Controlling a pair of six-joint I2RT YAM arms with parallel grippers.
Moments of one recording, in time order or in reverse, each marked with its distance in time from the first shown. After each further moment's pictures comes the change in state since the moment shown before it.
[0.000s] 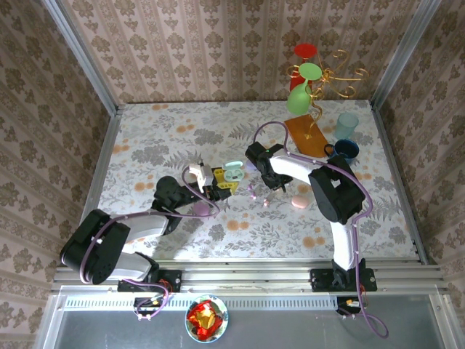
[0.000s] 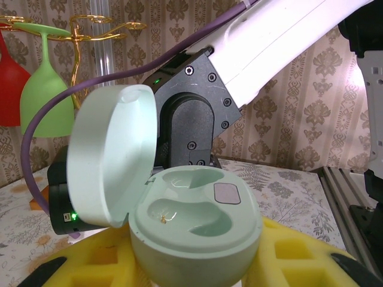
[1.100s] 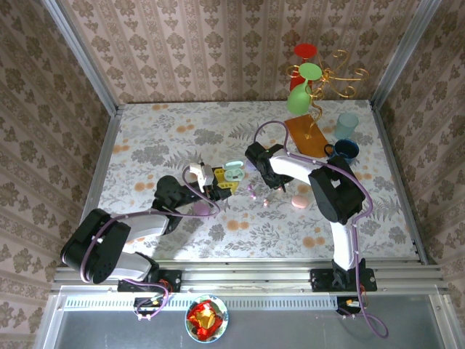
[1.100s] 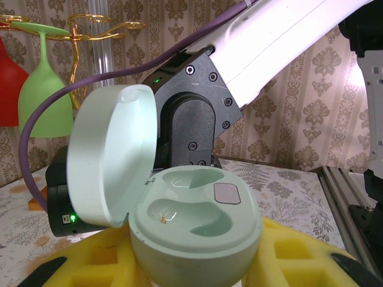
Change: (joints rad) left arm 0.000 0.007 0.006 0.000 0.005 0.000; right arm 0.000 -0.002 0.000 0.000 0.038 0.019
